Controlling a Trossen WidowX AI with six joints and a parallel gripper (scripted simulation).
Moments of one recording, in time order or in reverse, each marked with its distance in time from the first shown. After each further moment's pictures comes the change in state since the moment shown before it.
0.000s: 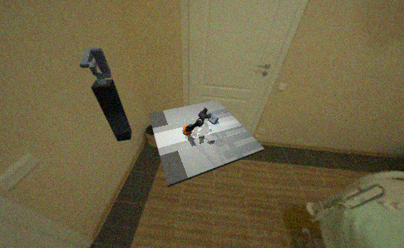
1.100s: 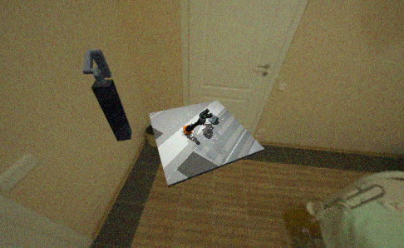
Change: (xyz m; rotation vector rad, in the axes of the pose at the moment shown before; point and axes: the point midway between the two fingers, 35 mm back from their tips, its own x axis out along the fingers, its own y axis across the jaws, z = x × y) arm 0.036 -0.004 0.015 -0.054 -0.050 -0.063
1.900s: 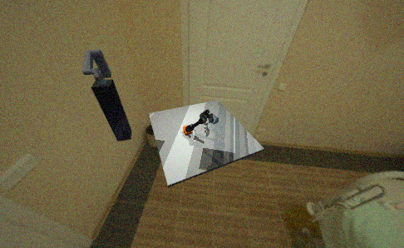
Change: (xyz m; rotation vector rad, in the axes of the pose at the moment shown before) arm 0.020 0.002 0.001 -0.001 -0.012 -0.025
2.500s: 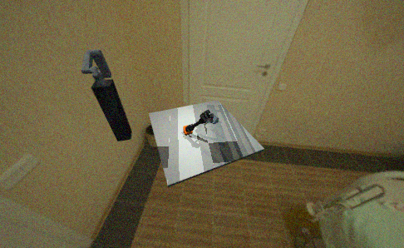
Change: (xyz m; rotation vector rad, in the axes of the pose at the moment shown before) arm 0.013 0.000 0.000 0.000 -0.001 -0.002
